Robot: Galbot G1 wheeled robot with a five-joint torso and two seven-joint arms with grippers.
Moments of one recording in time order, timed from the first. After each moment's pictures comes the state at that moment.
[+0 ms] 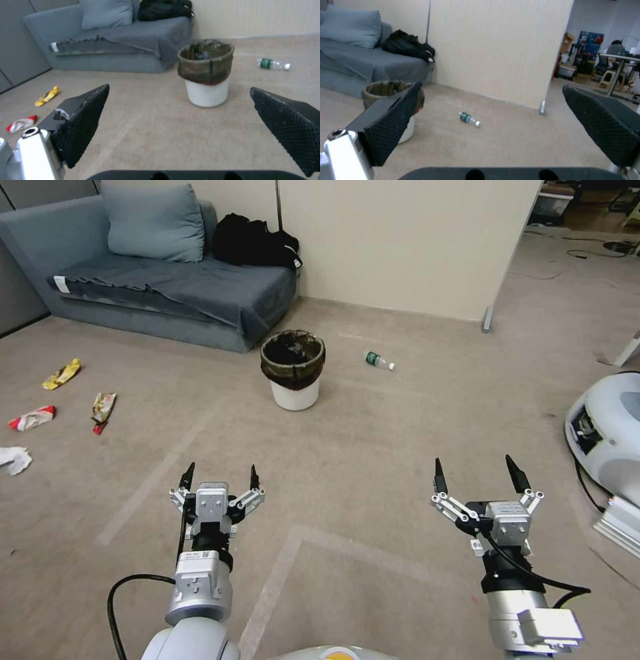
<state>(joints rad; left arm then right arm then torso) 1.76 -1.51 -0.34 -2.42 0.23 0.29 -0.27 -1.90 1.61 0.53 2.40 -0.20 0.17 0.02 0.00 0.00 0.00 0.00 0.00</state>
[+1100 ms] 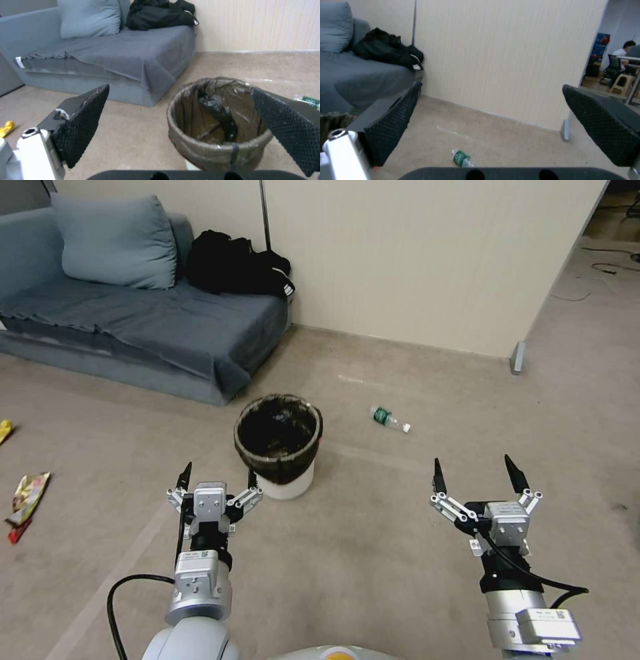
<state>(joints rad) 1.76 -1.51 -0.34 -2.42 0.23 0.29 -0.29 -1.89 1.61 0.52 2.40 -0.20 0.18 0.03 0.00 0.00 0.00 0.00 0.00</state>
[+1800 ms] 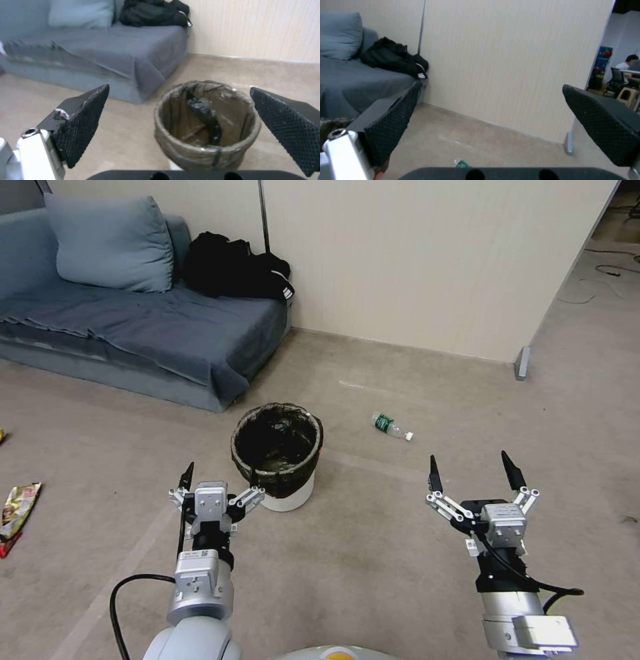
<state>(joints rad) 1.71 -1.50 -0.35 -2.43 0.08 0.33 -0.29 -1.89 1.61 0.52 2.38 -0.23 0.25 0.02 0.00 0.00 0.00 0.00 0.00</state>
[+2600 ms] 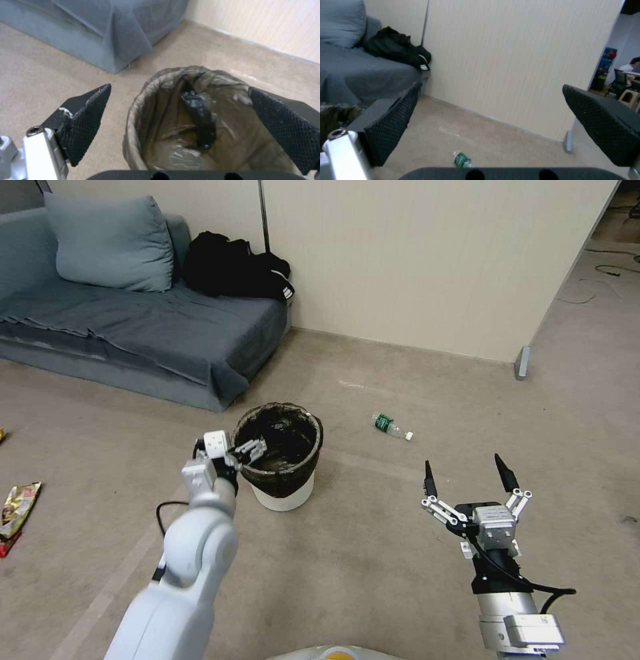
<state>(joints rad) 1.12 -1.33 -0.37 -1.96 -0.52 0.52 -0.49 -1.88 1.61 0.52 2.35 -0.27 0.25 0.00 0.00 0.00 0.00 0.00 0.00</state>
